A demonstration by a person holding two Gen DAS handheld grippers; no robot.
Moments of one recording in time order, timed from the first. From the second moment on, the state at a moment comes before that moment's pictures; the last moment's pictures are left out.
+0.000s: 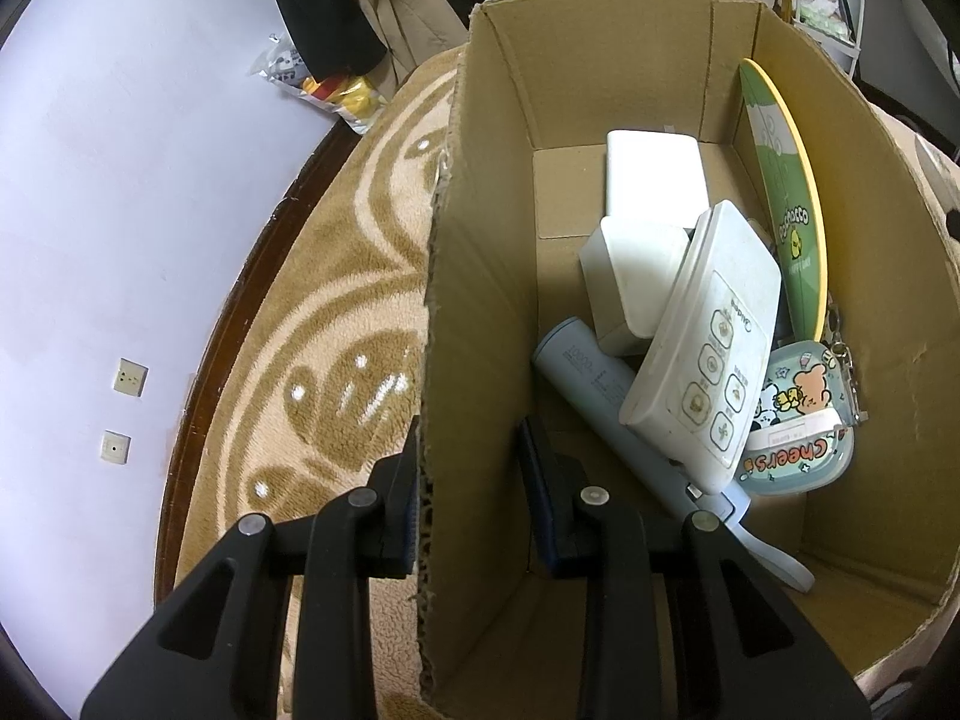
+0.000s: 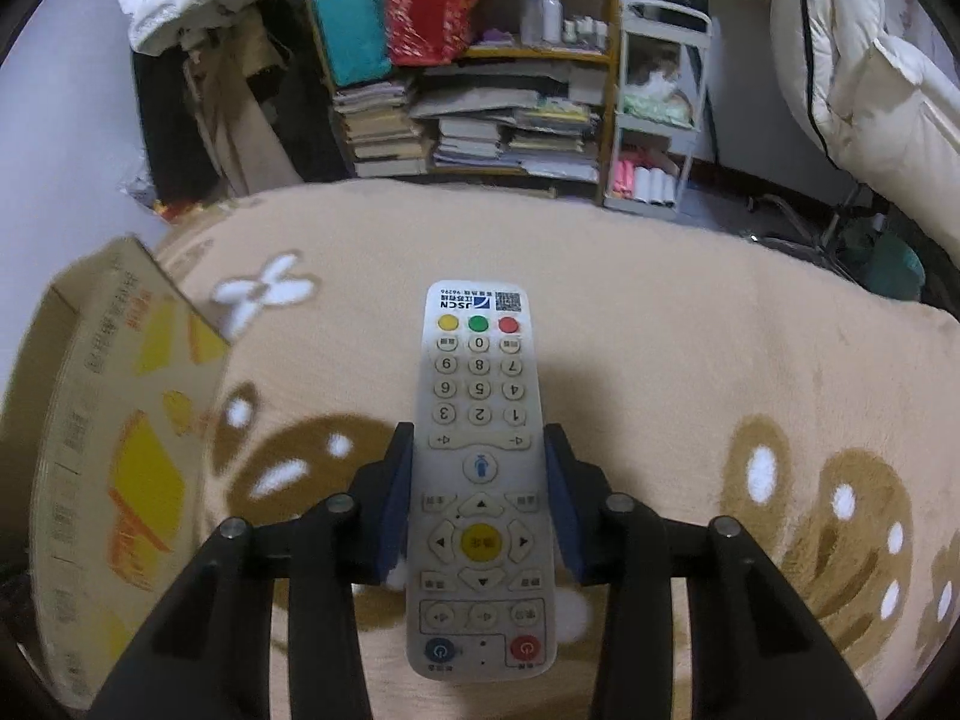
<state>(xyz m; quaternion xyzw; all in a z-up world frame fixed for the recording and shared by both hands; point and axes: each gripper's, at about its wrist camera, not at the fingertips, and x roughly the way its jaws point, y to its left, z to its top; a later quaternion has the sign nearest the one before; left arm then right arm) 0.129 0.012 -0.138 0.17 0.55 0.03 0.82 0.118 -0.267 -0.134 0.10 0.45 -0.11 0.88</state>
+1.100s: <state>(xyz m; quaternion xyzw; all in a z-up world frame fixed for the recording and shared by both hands) 0.130 0.018 -0.140 0.16 0.55 0.02 0.82 0.119 -0.116 -0.063 0.09 0.41 0.06 0.90</state>
